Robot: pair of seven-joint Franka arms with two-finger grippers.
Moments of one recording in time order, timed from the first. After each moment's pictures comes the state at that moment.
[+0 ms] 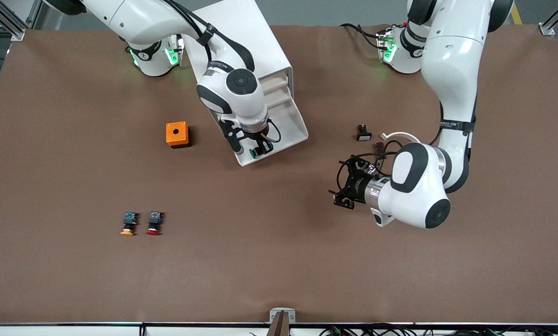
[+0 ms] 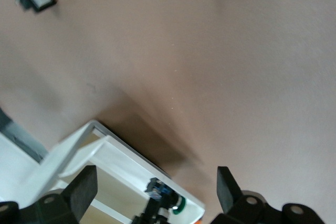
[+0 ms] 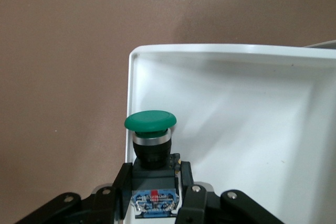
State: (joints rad) left arm -0.44 0.76 0.16 -1.24 -0.72 1.58 -1.37; right arm 0.15 0.54 0.70 -1.88 -0.44 2.33 2.15
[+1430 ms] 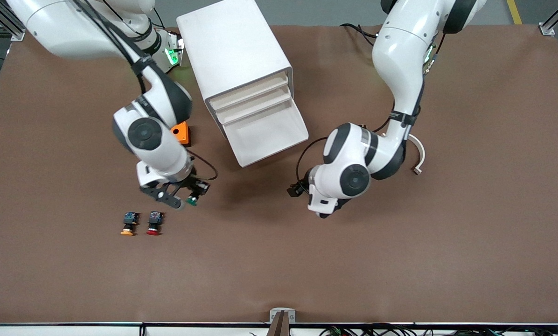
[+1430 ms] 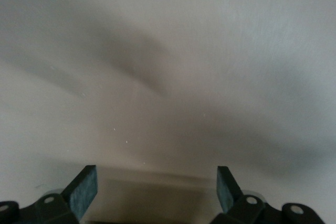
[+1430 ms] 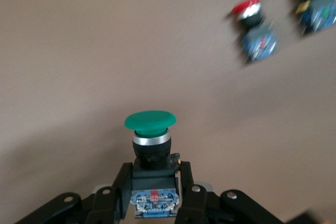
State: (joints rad) left arm -0.70 0.82 0.15 -1.27 -0.52 1.91 -0.95; right arm -0.23 0.55 0.68 -1.75 -0.45 2.18 1.03
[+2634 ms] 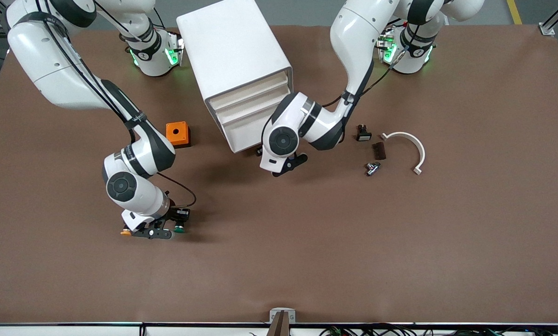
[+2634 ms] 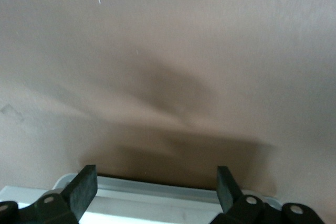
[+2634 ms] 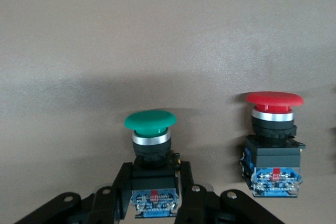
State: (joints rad) left arm -0.94 0.83 0.15 -1.33 -0.51 1.89 -1.09; right arm -0.18 0.79 0.50 -1.63 -0.45 2.34 0.58
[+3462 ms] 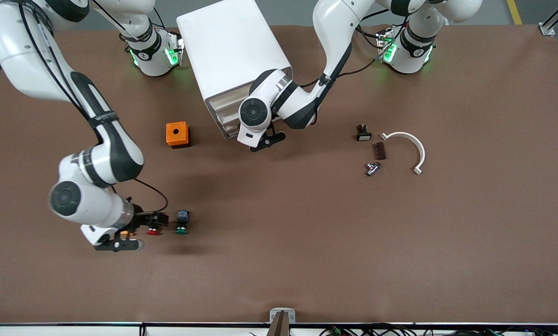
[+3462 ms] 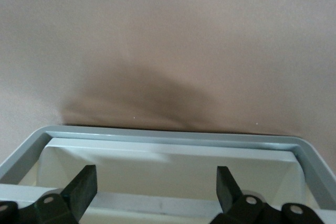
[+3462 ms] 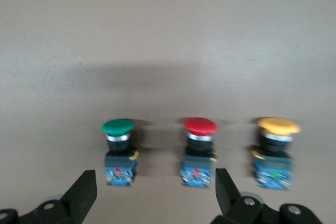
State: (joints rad) left arm -1.07 0.83 0.15 -1.33 -0.51 1.89 -1.12; right arm -0.23 0.70 0.45 -1.45 -0.23 2.08 0.24
